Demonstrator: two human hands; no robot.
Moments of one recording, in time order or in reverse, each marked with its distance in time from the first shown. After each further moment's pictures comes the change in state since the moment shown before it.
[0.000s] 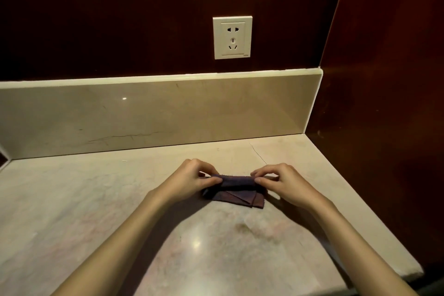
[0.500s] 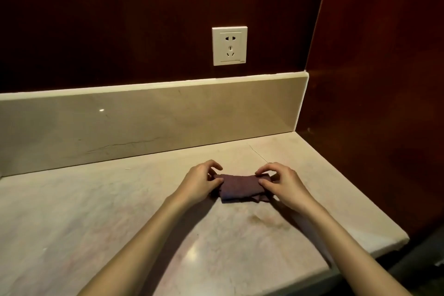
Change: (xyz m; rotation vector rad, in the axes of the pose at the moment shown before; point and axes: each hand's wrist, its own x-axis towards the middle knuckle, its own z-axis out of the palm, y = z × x) left_hand -0.005 -0.006 0.008 0.037 0.056 -0.109; right_hand -0.025 -0.025 0.034 0.037 0.317 0.087
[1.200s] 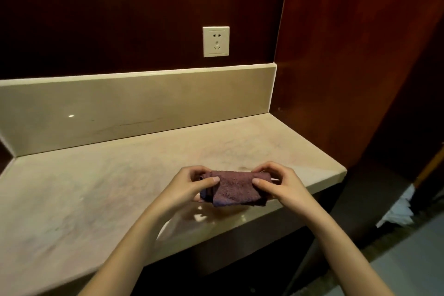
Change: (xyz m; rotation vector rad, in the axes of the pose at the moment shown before) left_hand -0.167 0.039 -0.037 -0.600 -0.176 -0.074; right_hand -0.171 -0.093 0.001 0.306 0.034 0.085
